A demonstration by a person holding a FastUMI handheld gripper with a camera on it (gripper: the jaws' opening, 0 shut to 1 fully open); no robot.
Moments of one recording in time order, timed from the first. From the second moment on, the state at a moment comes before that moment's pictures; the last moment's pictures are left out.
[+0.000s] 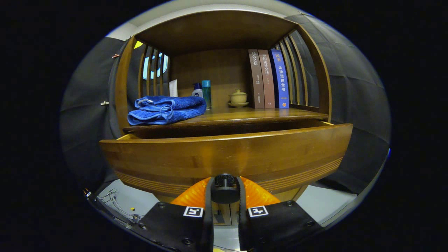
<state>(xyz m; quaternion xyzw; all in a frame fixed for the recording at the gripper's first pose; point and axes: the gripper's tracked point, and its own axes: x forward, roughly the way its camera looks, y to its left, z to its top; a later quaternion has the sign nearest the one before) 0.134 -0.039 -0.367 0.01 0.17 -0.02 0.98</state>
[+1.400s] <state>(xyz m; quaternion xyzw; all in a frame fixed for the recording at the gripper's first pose) 0.059 -0.047 -0.341 -0.03 0.17 -0.01 0.99</state>
